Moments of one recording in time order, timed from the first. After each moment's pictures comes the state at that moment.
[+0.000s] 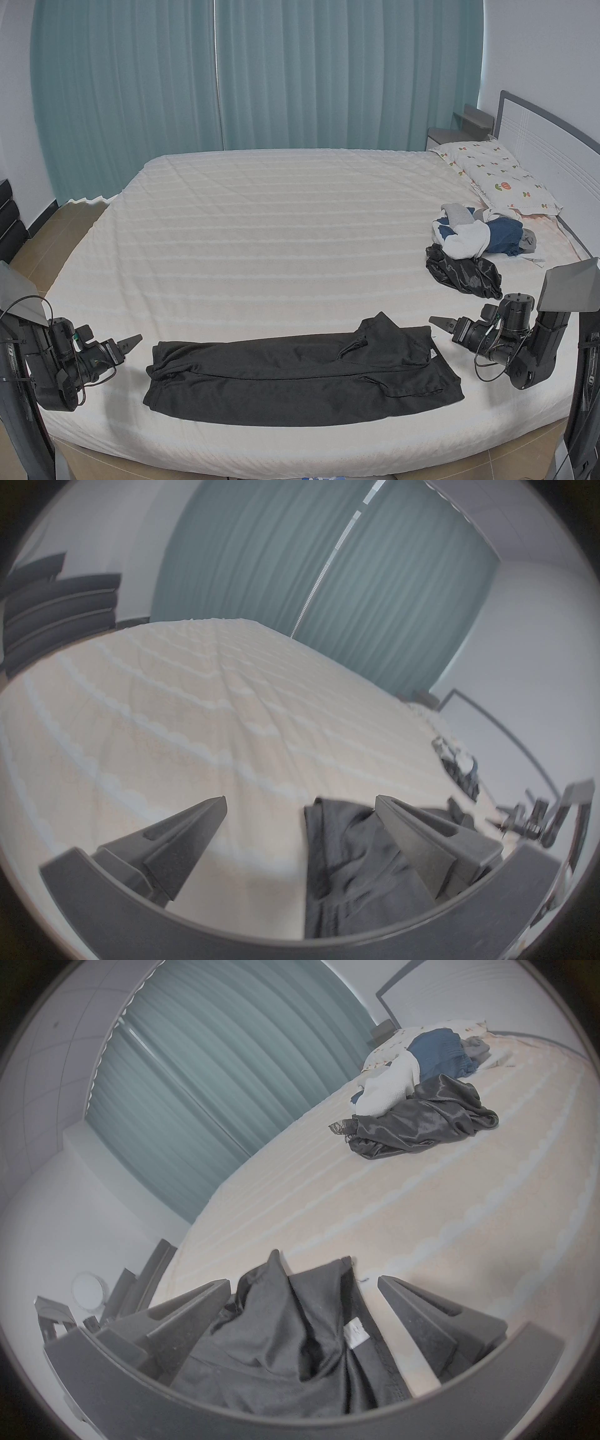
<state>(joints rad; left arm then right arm) 0.36 2.37 -0.34 -1.55 -0.53 -0.27 0.03 2.35 -0.52 -1.41 0.34 0.54</state>
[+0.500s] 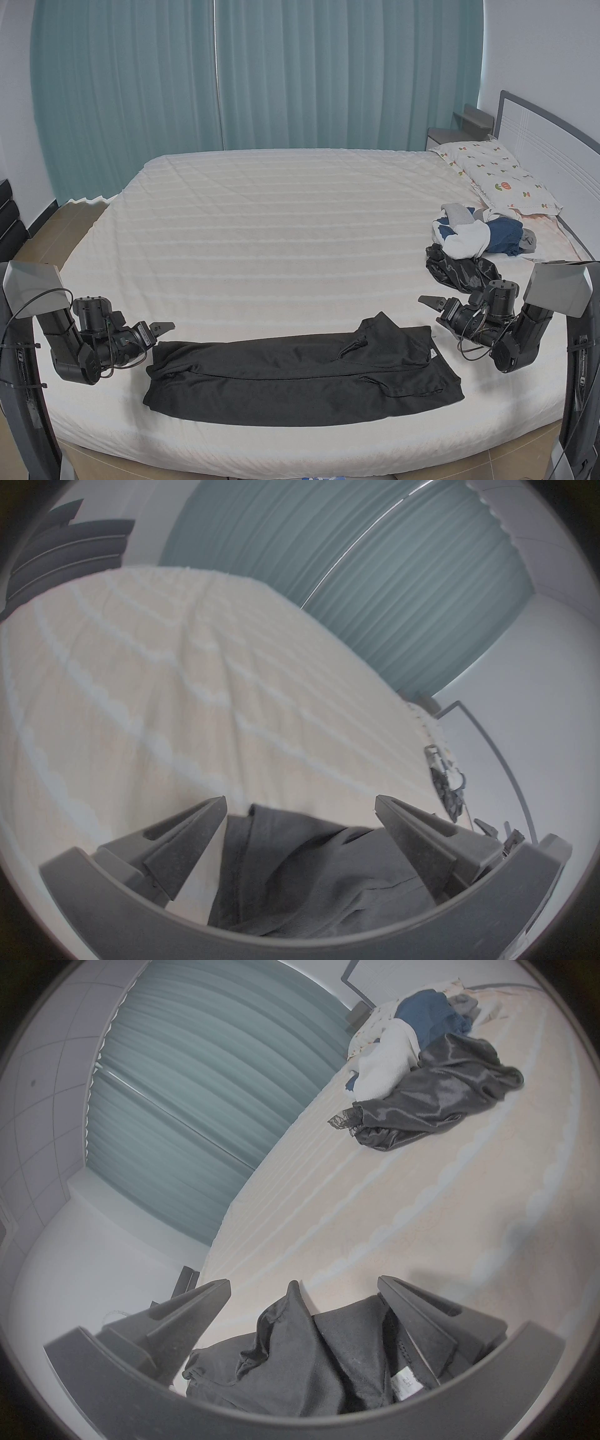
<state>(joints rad) 0.16 2.33 -0.61 -1.13 -0.42 -0.50 0.05 2.44 -0.78 -1.31 0.39 0.76</state>
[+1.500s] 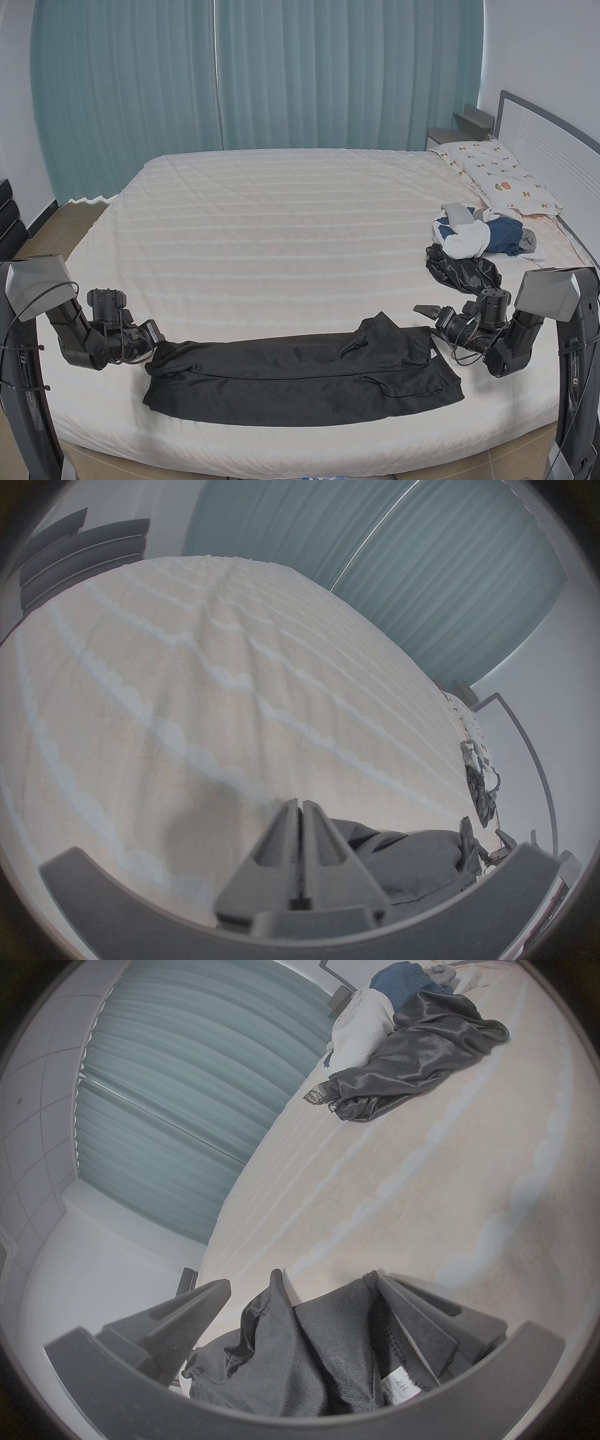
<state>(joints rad) 0.11 2.32 -0.76 -0.84 -0.26 -0.50 0.05 2.52 -0.82 -1.30 0.40 0.82</state>
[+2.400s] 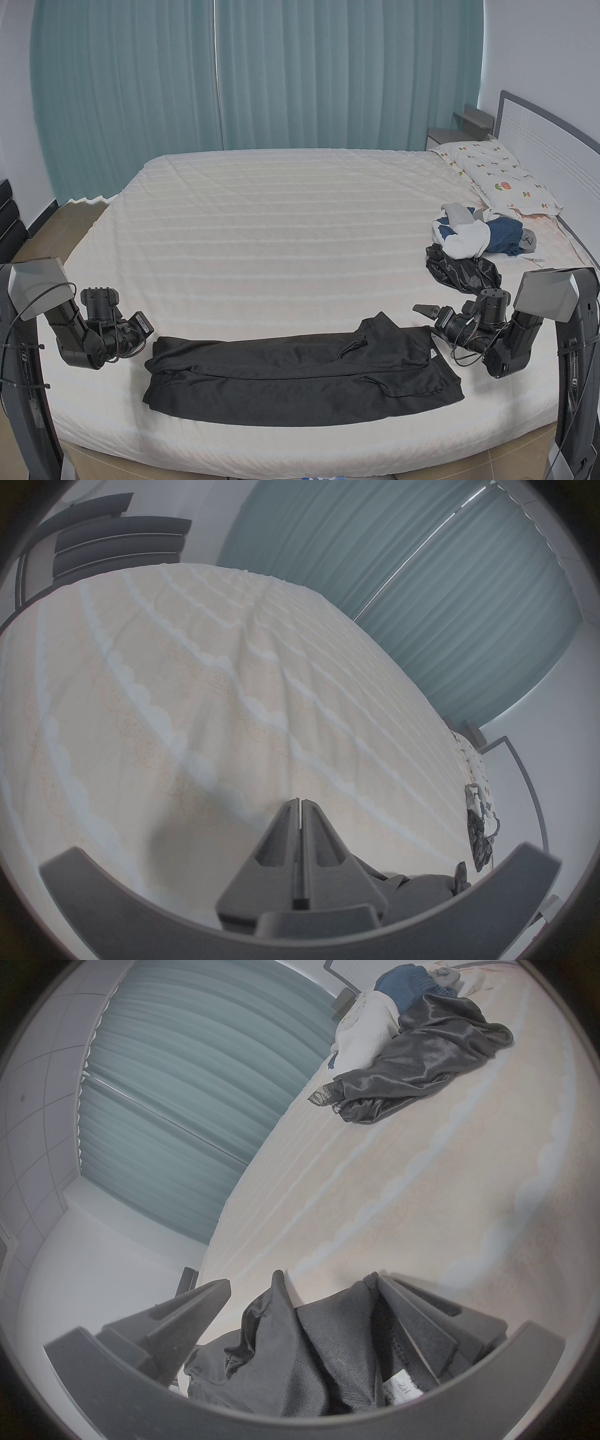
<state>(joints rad) 0.15 2.36 -0.78 -0.93 -0.20 -0.63 0.06 2.53 -0.82 -1.32 0.40 0.81</state>
